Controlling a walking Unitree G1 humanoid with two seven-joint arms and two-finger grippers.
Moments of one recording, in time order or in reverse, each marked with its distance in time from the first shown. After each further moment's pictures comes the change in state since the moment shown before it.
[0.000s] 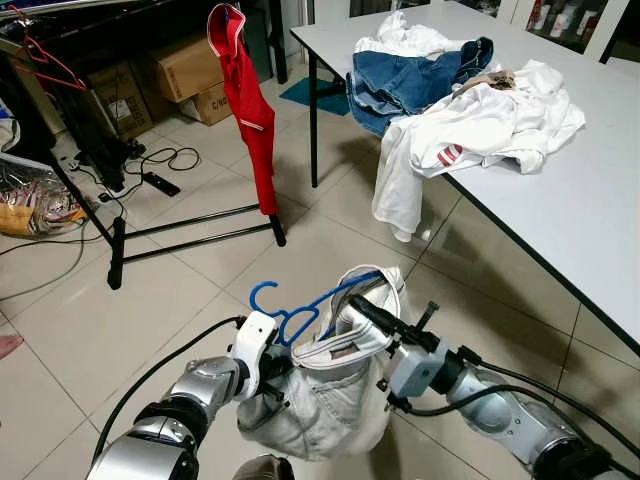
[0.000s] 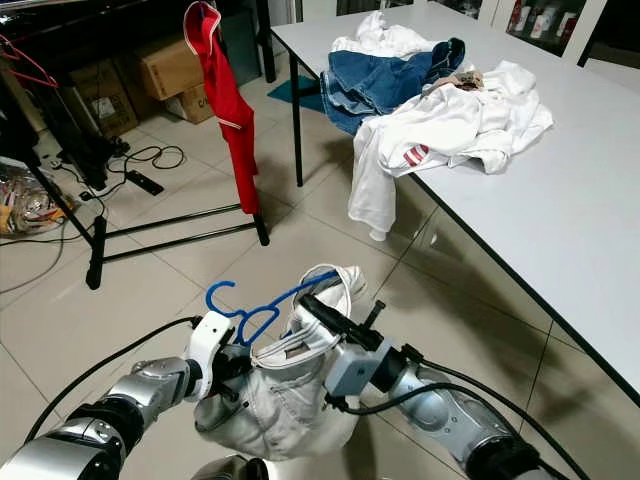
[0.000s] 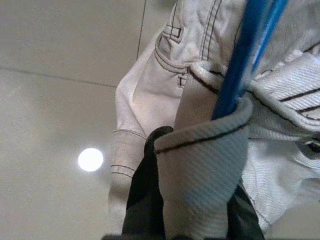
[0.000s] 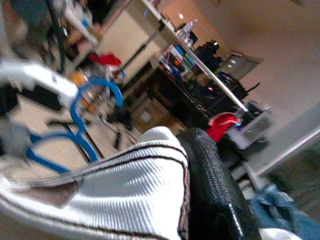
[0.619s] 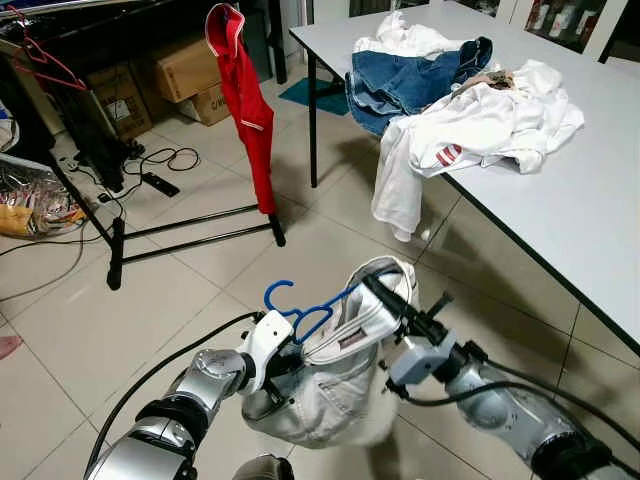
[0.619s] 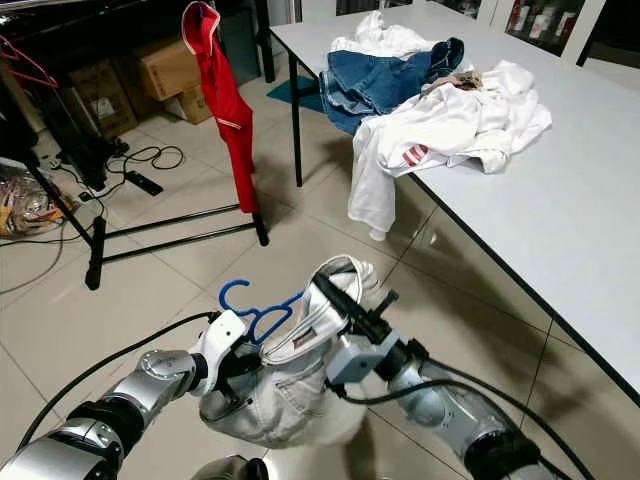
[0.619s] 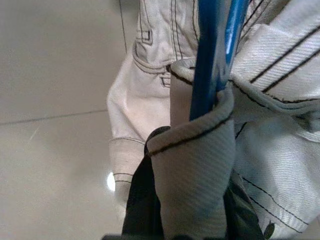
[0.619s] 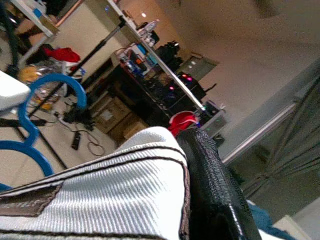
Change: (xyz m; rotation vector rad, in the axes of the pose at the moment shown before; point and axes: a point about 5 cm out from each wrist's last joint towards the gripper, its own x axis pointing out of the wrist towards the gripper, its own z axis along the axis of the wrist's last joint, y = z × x) left arm 0.001 -0.008 0.013 0.310 -0.019 -0.071; right arm 0.005 -0.007 0.001 -0.024 -0.017 -0.151
